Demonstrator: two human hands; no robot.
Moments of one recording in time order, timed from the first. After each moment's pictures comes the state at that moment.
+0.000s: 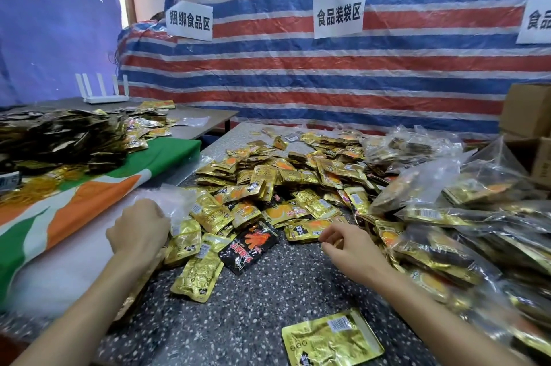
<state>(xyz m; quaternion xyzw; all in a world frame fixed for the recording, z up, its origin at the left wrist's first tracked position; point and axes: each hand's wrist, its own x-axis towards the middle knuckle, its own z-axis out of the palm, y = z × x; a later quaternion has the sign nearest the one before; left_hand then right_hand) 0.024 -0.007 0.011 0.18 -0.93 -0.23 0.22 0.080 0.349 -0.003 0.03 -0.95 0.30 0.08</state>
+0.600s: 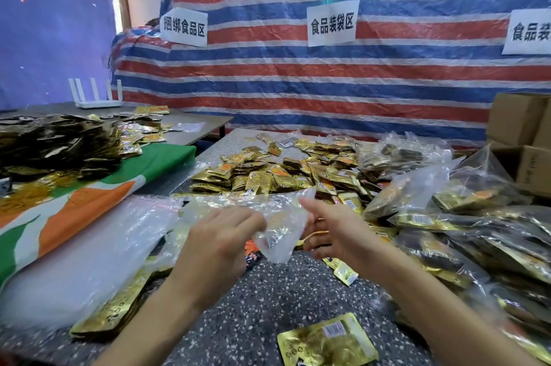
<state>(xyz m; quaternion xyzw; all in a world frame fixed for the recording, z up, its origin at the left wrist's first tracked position) 0.116 0.090 0.054 -0.35 -0.83 -0.18 0.40 0.101 0.312 0.070 0.01 -0.72 0.68 -0.09</state>
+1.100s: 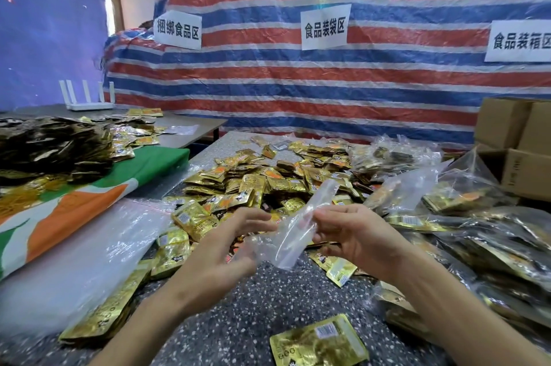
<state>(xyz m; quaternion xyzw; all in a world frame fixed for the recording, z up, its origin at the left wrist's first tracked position) 0.127 0.089 0.056 -0.33 -0.82 -0.47 0.07 0.131 0.337 0.090 0.07 -0.66 0.74 -0.11</state>
